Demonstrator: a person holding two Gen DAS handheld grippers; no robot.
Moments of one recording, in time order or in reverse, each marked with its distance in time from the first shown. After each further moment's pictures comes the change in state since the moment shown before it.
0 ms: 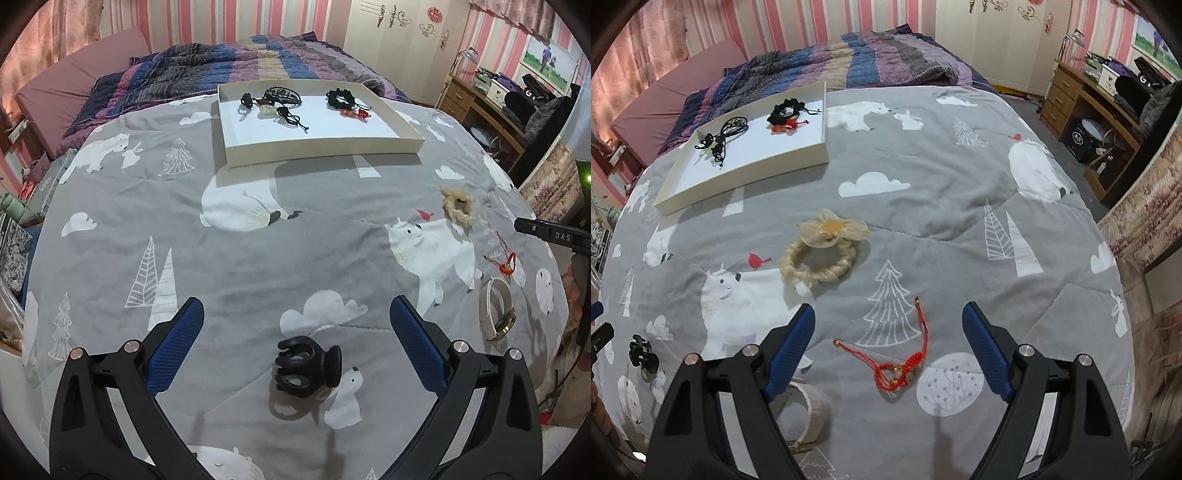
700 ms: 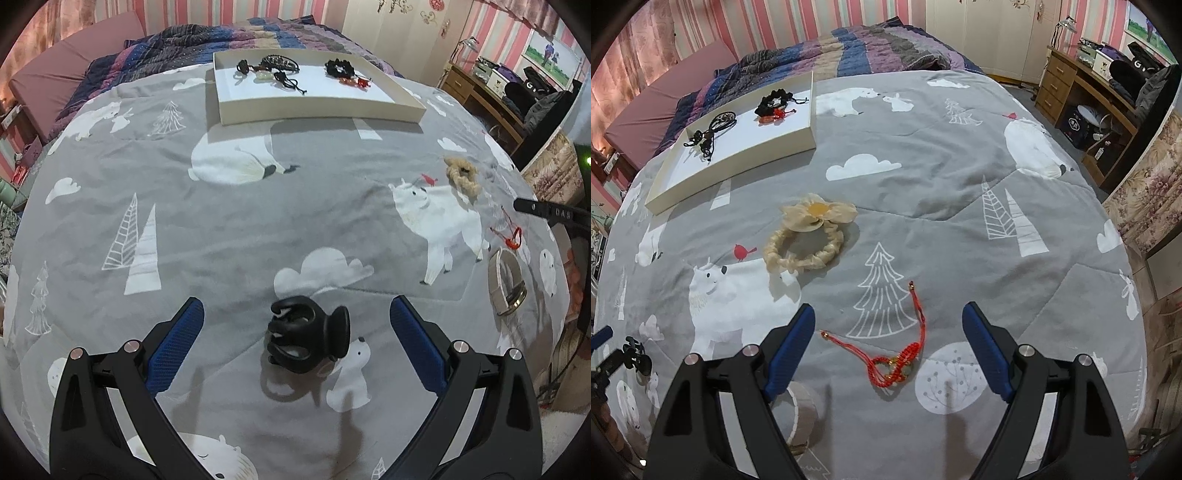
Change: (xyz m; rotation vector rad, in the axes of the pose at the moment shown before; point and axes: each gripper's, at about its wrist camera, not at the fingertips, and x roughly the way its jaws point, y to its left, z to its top) left arm 0.026 0.001 -0.028 -0.003 0.071 -0.022; right arm 0.019 -0.006 -0.010 0.036 0.027 0.006
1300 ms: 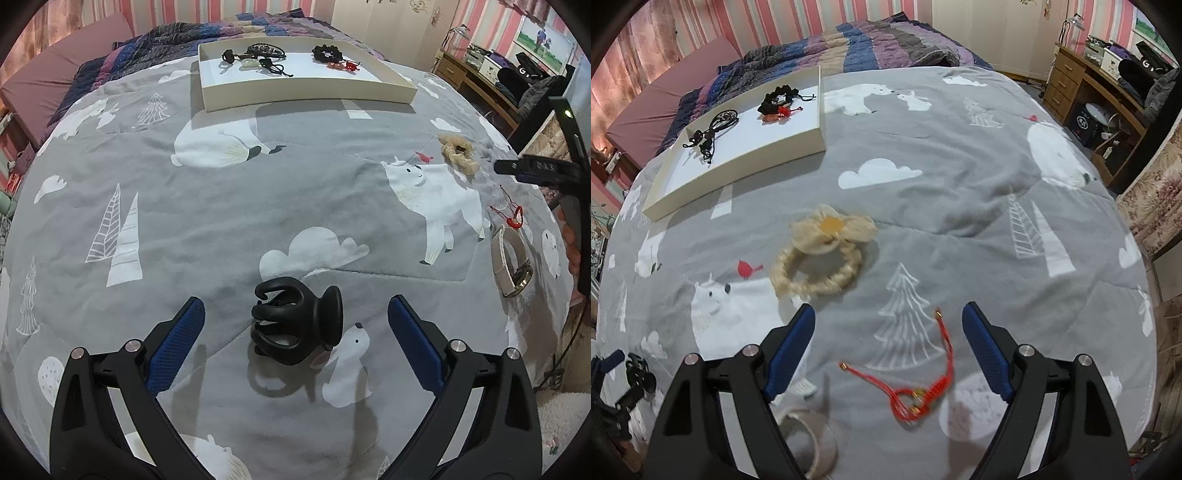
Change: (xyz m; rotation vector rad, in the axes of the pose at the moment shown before) left arm 0.011 -0.007 -0.009 0.040 0.022 -0.010; right arm 0.022 0.016 0.021 -0.004 0.022 0.023
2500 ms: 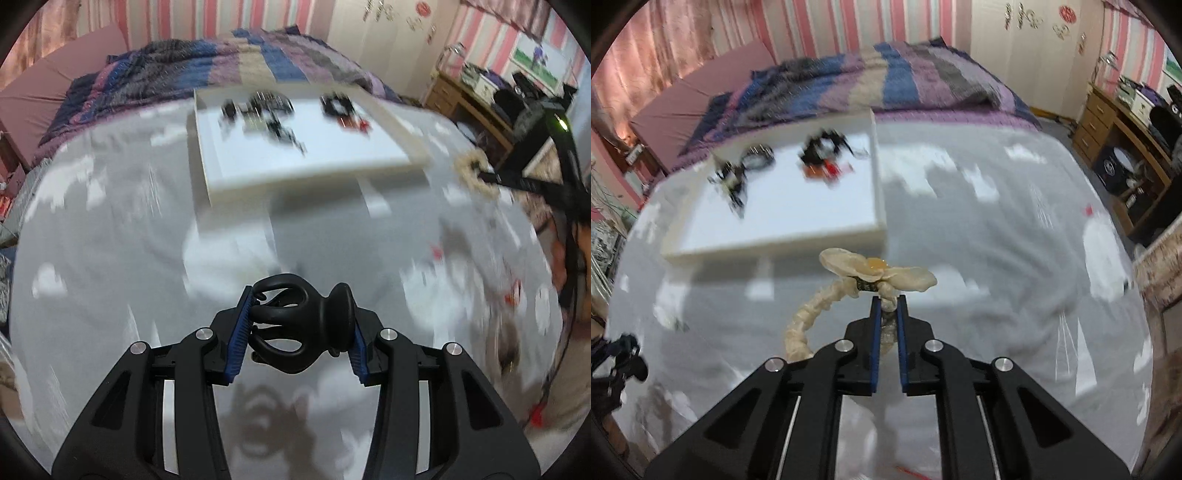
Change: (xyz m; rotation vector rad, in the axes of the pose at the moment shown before) left arm 0.005 0.032 0.124 0.003 -0.071 -0.047; right arm 0.002 0.063 0.092 -0.118 -0.105 0.065
